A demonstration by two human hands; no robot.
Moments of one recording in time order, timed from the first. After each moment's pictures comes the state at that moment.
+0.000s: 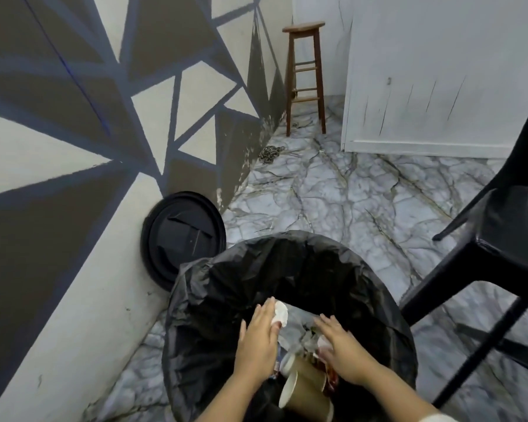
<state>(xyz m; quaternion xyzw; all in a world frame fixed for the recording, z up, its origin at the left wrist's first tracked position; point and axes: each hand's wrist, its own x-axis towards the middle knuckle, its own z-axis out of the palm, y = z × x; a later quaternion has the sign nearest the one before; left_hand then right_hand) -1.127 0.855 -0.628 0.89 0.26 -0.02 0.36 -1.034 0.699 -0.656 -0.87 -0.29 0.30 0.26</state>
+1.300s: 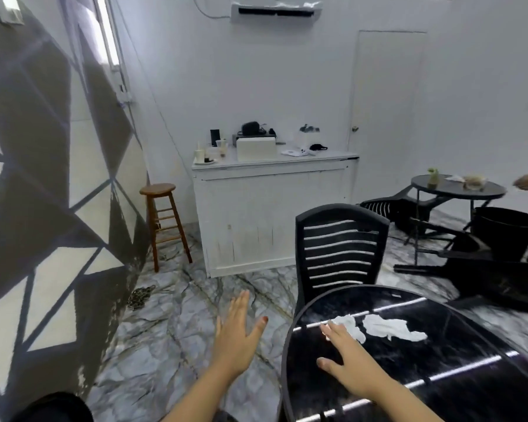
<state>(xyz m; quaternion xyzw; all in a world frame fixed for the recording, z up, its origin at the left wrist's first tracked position) -0.998 0.700 -0.205 0.92 -0.05 0.07 0.37 -1.028 0.463 -0.221 -0.94 -0.09 0.06 0.33</state>
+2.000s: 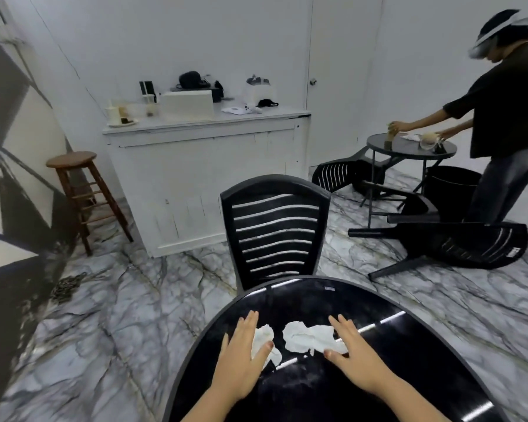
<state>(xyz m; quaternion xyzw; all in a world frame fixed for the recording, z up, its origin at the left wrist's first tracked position) -0.889 0.476 -0.310 0.92 -0.13 -0.06 0.36 -0.923 0.234 -0.305 -0.92 0.04 0.09 0.38</state>
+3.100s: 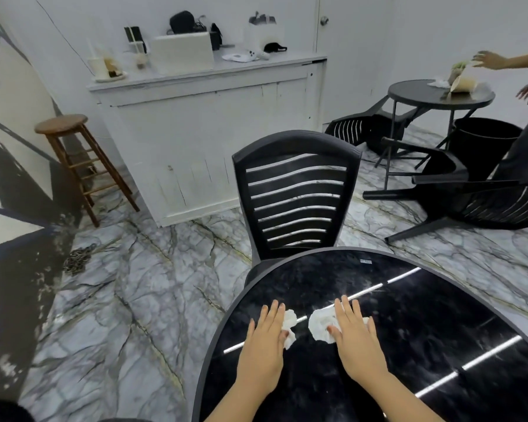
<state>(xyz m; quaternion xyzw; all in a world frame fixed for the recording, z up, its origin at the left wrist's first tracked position) -0.857 0.496 -0.367 0.95 -0.16 -0.08 0.25 -0.881 0.312 -0.370 -0.97 0.12 0.07 0.20</state>
